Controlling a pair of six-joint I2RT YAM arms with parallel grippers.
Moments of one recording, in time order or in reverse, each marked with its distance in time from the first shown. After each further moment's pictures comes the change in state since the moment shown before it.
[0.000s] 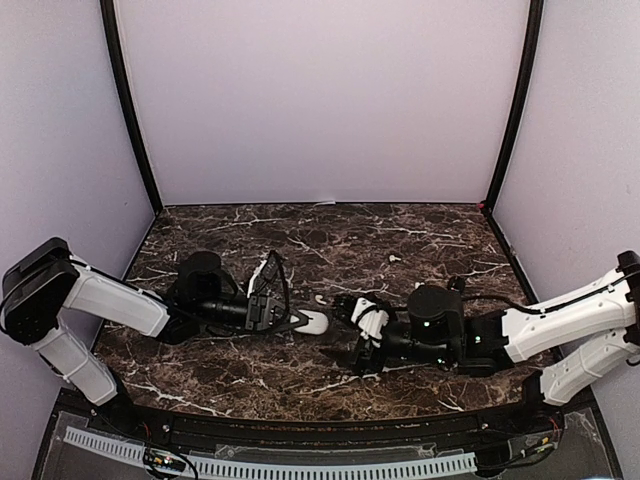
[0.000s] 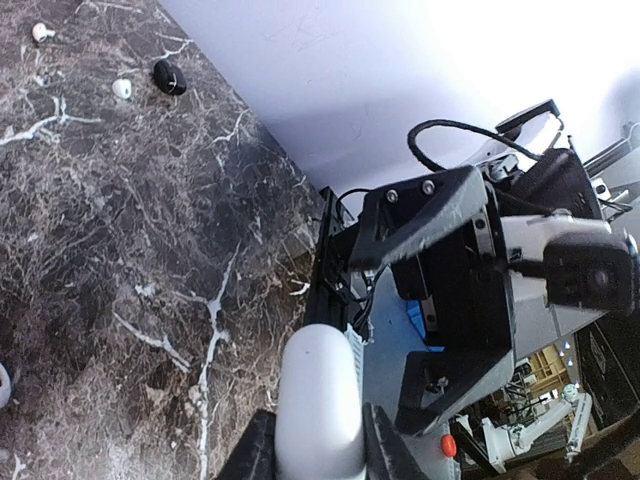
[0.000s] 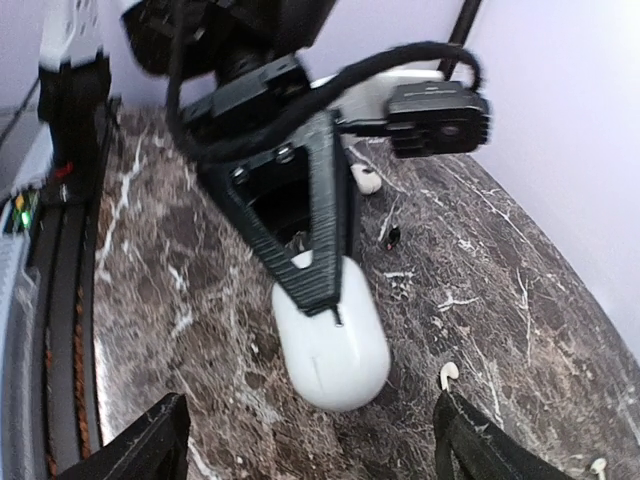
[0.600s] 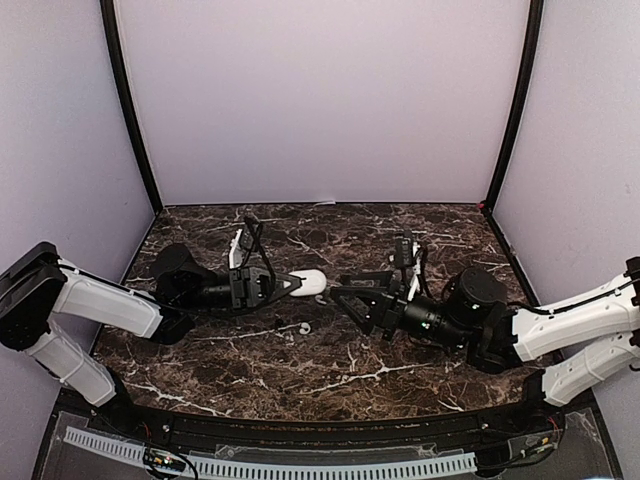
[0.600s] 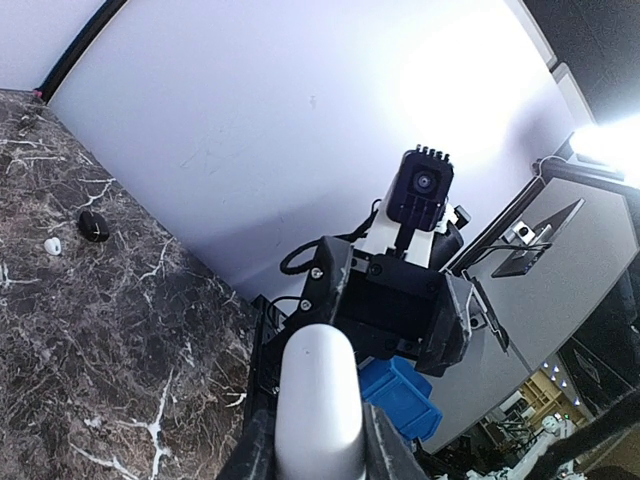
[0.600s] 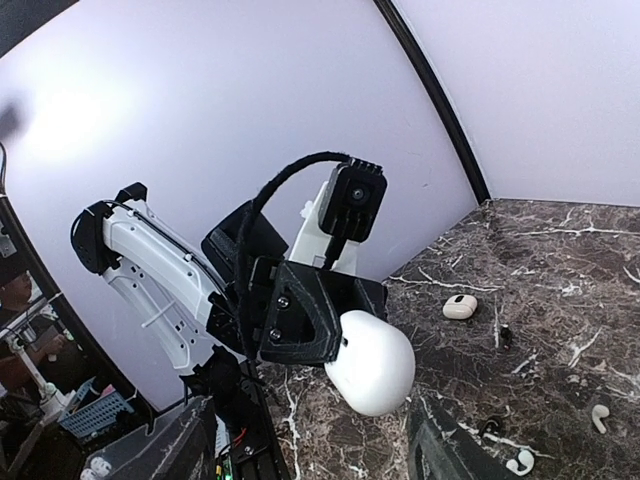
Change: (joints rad) left arm 0.000 -0.069 -0.020 0.390 -0.086 -0.179; right arm -0.089 -0.097 -0.106 0.509 -0.163 0.749
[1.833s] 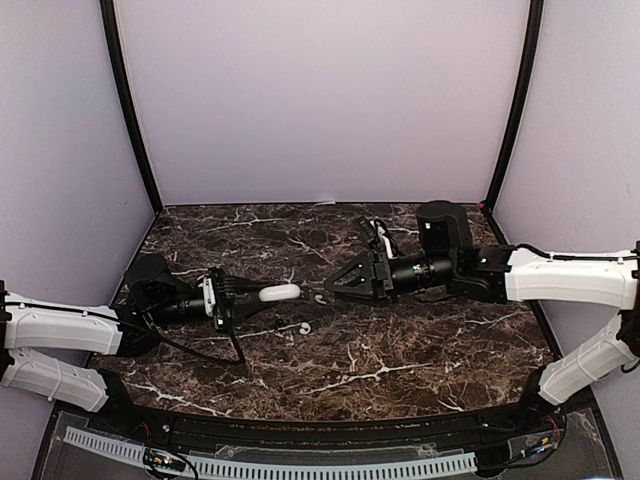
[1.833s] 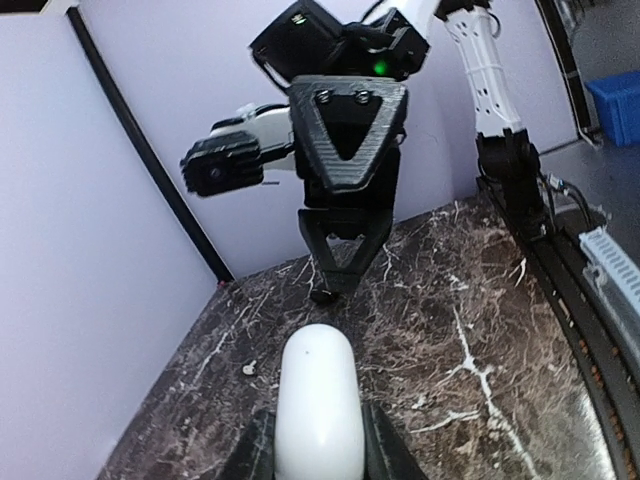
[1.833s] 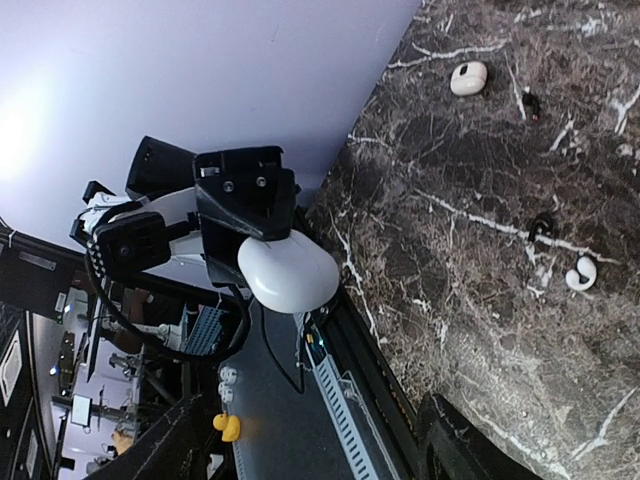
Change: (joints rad) left arm -0.004 -0.348 -0.133 -0.383 -0.179 1.390; right arm -0.290 0.077 0.385 -0.792 -0.605 0.354
